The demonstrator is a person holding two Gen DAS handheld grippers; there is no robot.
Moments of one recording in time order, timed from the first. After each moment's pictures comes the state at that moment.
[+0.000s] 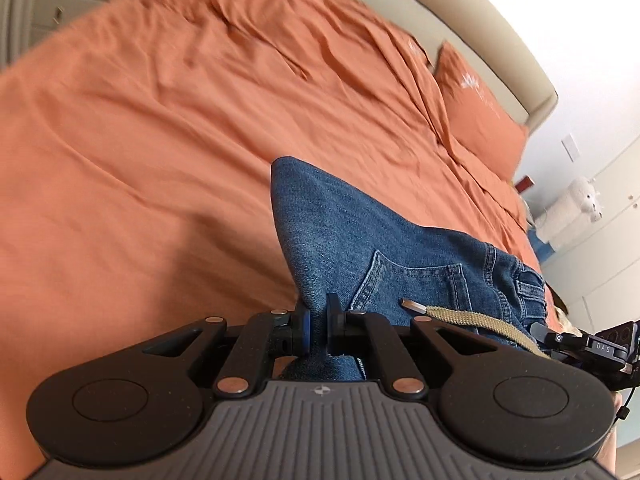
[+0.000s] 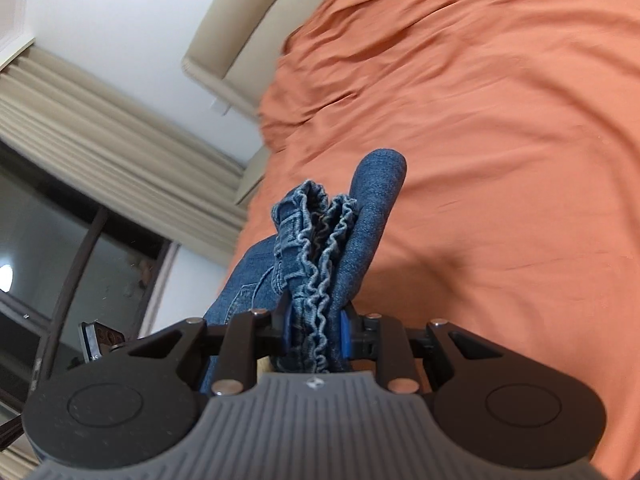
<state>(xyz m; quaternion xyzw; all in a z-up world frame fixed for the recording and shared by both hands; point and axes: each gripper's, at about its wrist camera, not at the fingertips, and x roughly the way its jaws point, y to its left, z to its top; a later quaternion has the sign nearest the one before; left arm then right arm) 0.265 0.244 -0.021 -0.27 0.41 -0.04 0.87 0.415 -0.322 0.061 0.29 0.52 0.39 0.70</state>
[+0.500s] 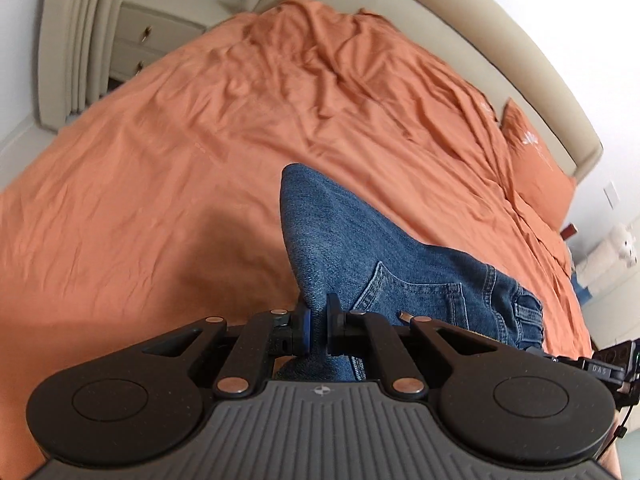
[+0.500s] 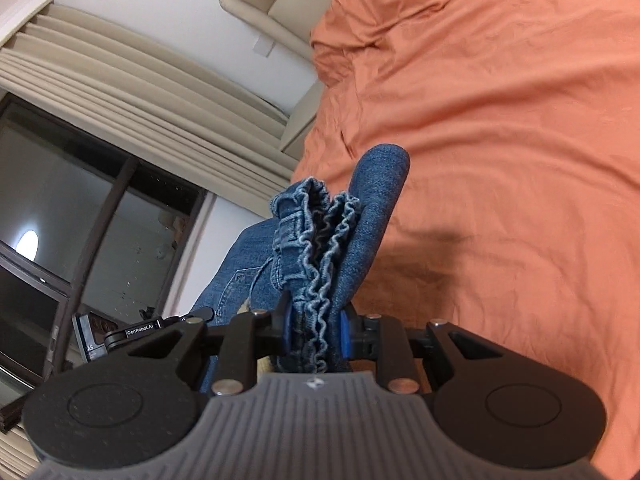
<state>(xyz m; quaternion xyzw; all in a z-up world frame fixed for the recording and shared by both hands) 0.206 0.388 -0.040 -0.29 0.39 0.04 0.87 0.366 -0.139 0.022 0.28 0.55 0.44 0.66</state>
